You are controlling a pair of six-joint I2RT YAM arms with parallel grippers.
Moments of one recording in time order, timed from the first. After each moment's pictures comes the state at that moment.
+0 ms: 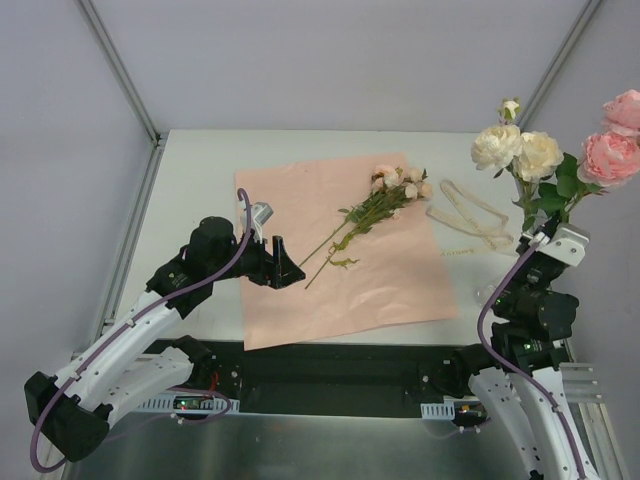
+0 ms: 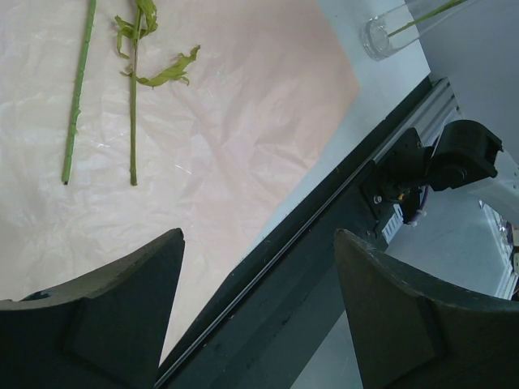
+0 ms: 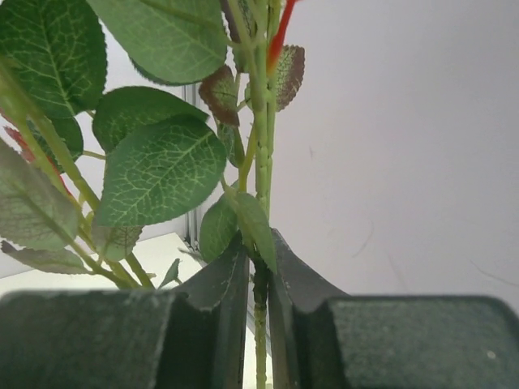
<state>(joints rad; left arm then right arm) -0.58 0.82 0.73 -0.41 0.44 -0.52 0.27 0.35 0.58 0.32 0.73 -0.49</state>
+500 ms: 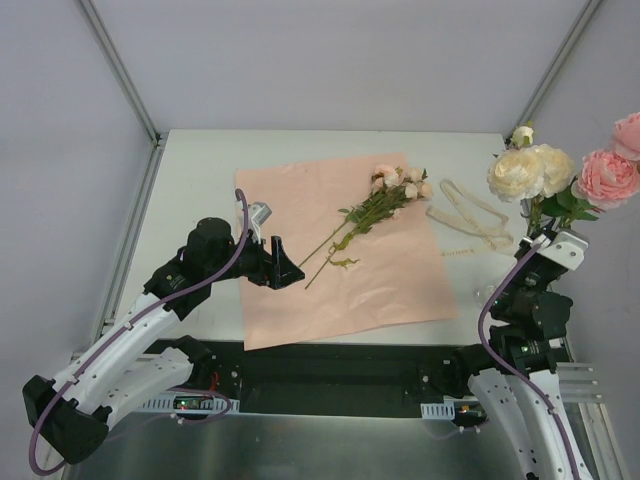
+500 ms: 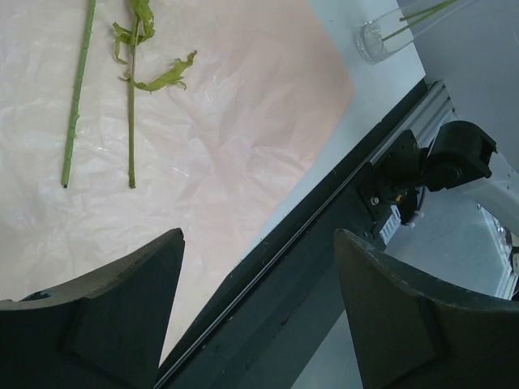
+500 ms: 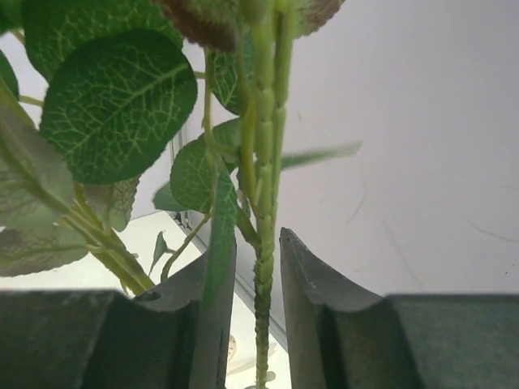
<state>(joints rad) -0.58 0.80 0.73 -0.41 0.44 -0.52 0.24 0.32 0.53 0.28 0.78 -0.43</state>
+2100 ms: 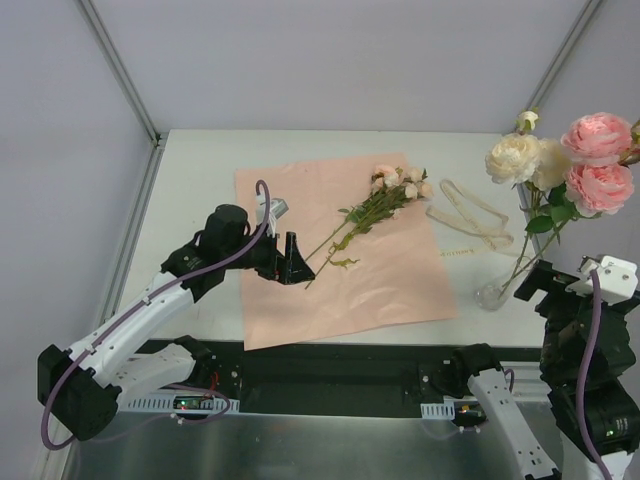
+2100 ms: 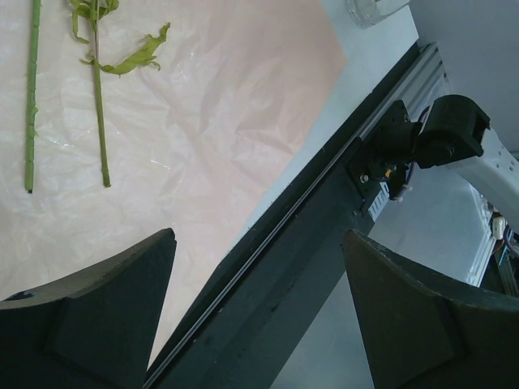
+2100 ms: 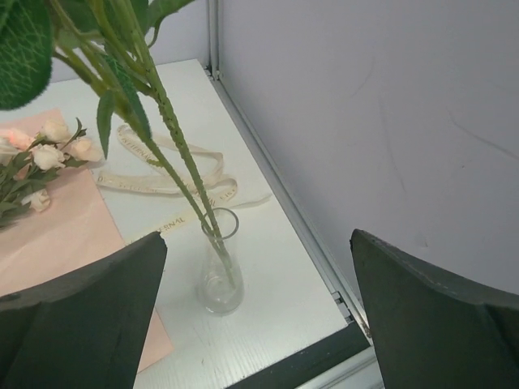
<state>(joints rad) -0.58 0.97 0.80 -0.41 0.54 -0.50 0.24 0.29 1.13 -0.96 0.68 -0.04</state>
